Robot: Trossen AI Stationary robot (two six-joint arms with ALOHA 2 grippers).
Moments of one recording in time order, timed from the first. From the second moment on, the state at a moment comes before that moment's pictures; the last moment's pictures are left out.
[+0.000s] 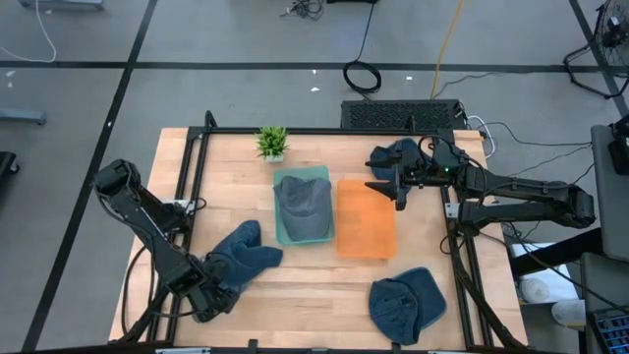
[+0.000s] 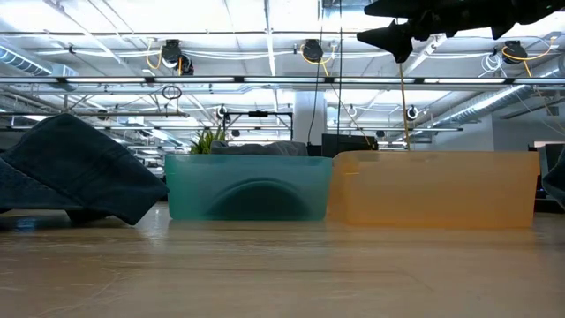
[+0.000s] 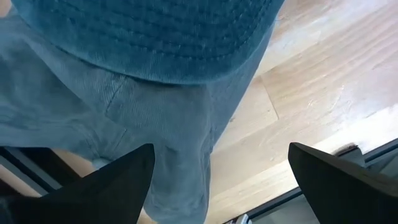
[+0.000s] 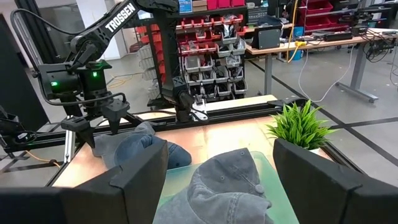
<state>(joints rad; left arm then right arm) -0.89 1.47 0.97 -0.91 0.06 -1.97 -0.29 0.86 0.61 0.19 -0.24 0.11</state>
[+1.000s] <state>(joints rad) -0.91 1.47 0.97 -0.86 0.03 -1.93 -0.29 0.86 0.61 0.19 -0.24 0.07</state>
